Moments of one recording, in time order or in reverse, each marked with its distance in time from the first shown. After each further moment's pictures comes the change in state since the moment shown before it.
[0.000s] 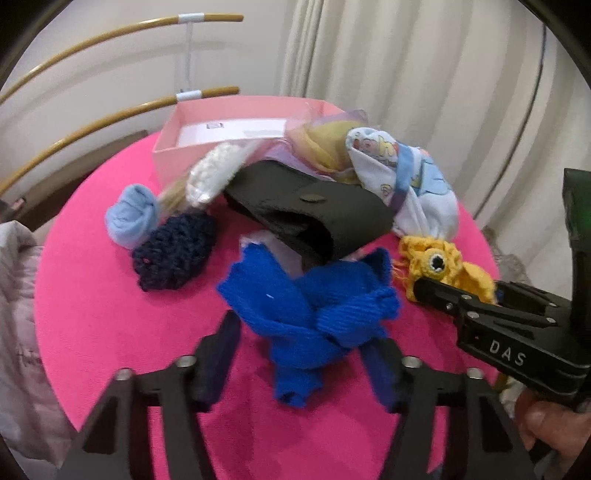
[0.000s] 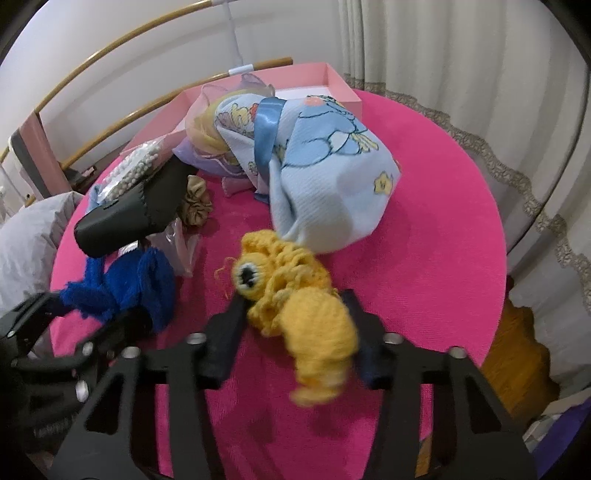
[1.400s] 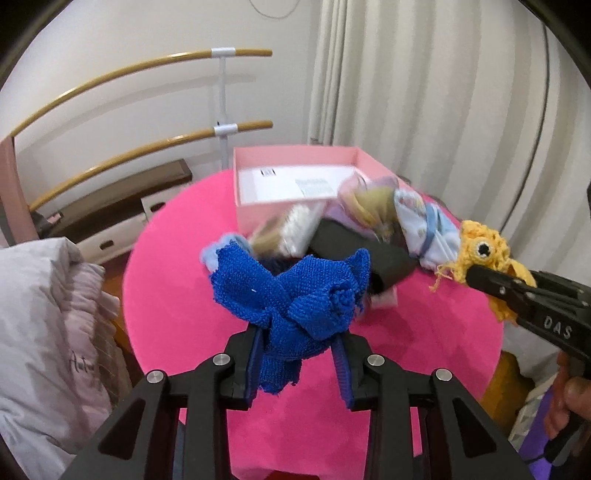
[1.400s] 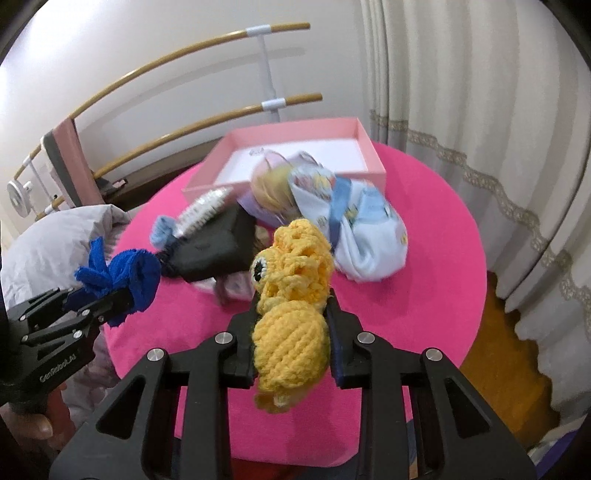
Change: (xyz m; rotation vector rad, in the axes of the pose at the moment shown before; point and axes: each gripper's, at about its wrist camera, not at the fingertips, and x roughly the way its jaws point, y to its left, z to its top) left arm -0.100 0.026 0.005 -0.016 -0.125 0.137; right arm -0.071 0.032 0.019 -0.091 -0.134 0.077
